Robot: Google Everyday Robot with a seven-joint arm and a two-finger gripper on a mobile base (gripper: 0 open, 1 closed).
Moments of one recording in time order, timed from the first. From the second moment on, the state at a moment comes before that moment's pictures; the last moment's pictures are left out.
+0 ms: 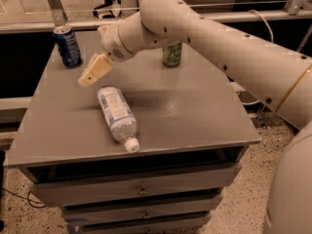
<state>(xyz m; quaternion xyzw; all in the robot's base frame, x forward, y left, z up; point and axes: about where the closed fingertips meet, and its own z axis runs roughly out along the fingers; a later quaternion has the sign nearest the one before) 0.655 0.174 0.904 -0.61 0.61 0.22 0.45</state>
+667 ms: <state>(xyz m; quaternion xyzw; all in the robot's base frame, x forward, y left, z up) 0.719 0.228 0.897 -0.56 0.62 0.24 0.49</state>
